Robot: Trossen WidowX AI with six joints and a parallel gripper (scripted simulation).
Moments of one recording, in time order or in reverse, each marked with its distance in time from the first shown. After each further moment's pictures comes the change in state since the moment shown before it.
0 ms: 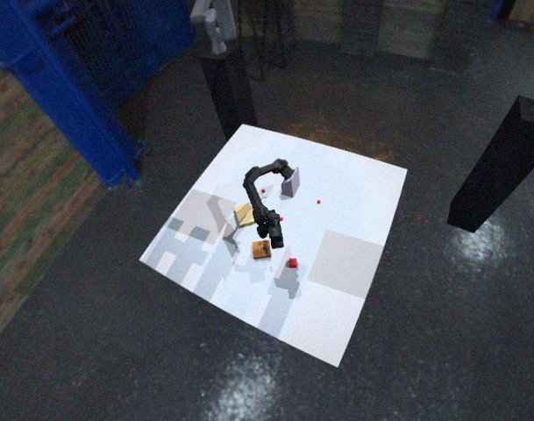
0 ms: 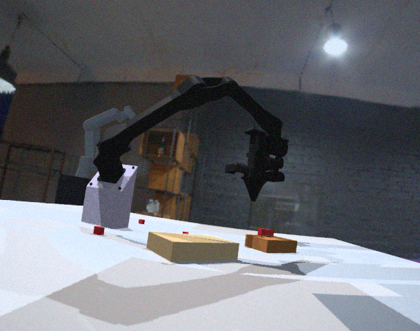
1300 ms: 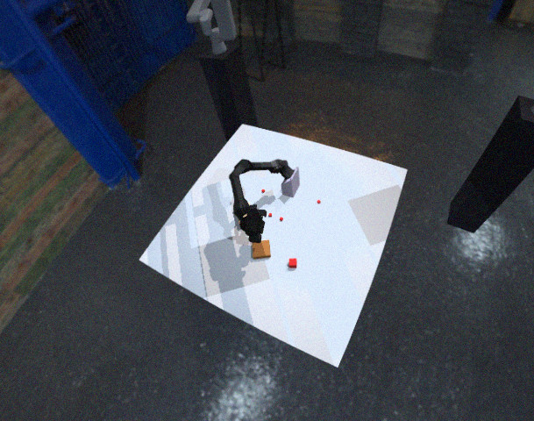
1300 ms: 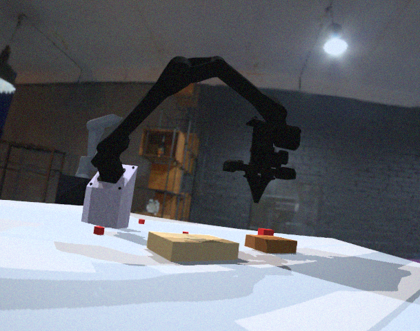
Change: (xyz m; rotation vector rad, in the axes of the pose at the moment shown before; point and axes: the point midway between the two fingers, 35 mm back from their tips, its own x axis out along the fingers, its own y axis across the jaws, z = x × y) arm 0.010 -0.049 0.084 0.274 0.056 0.012
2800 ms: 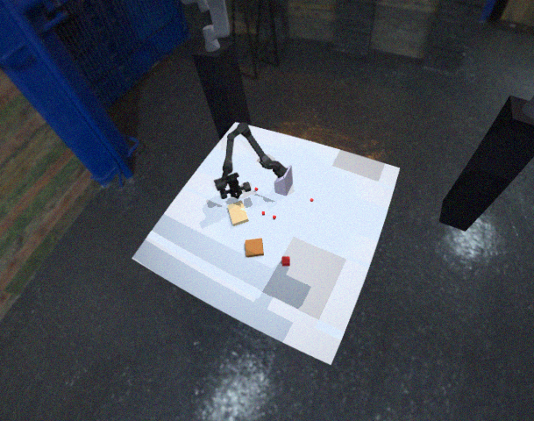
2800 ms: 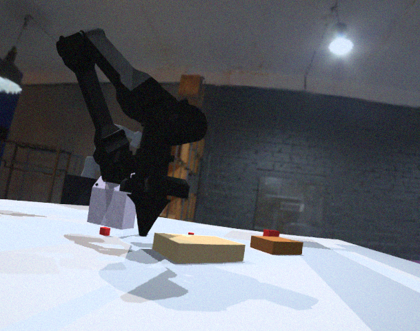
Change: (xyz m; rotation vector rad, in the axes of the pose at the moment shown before) arm 0.078 -0.269 0.177 1.106 -0.079 0.039
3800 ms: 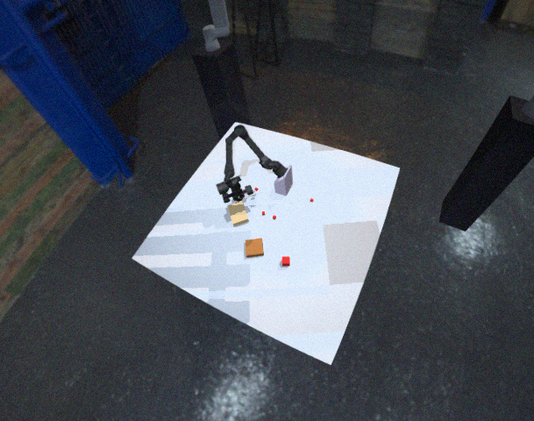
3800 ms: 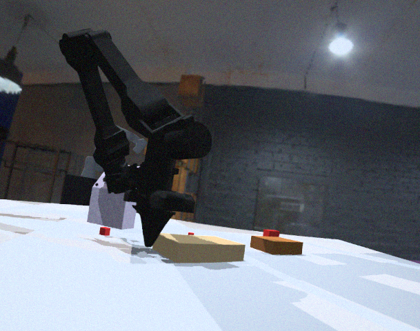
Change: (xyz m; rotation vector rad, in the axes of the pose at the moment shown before) arm 0.019 -0.008 -0.016 -0.025 0.008 -0.018
